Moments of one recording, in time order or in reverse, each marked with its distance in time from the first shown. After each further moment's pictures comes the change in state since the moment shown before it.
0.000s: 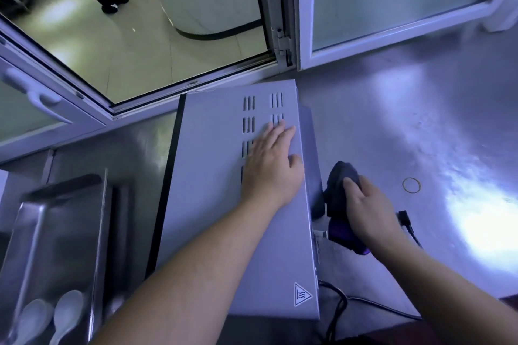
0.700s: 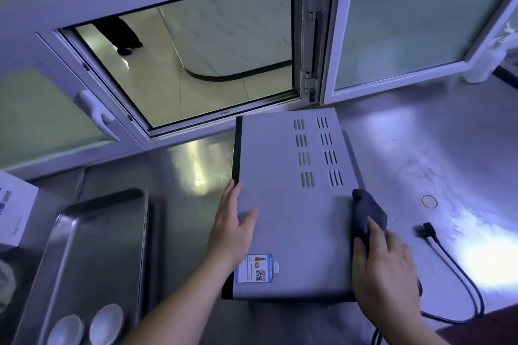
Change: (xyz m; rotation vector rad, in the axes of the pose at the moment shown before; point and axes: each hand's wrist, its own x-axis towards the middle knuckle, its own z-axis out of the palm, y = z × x) left_hand -0.130 -0.176 -0.081 -0.446 0.022 -0.214; right_hand -0.144 0.008 0.100 -0.403 0.401 -0.174
